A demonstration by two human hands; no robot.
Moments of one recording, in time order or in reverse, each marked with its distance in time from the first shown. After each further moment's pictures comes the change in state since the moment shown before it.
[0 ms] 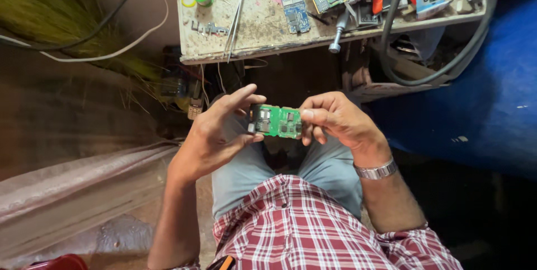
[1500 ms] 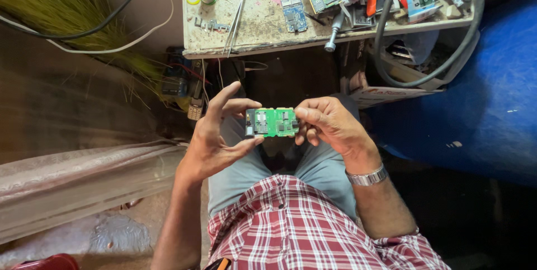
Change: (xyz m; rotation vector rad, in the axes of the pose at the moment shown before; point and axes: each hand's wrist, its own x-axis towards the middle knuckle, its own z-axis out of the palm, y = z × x) left_hand -0.027 -0.002 0.025 -0.004 0.134 -0.043; right_hand -0.011 0.014 0.013 0.050 0.091 -0.026
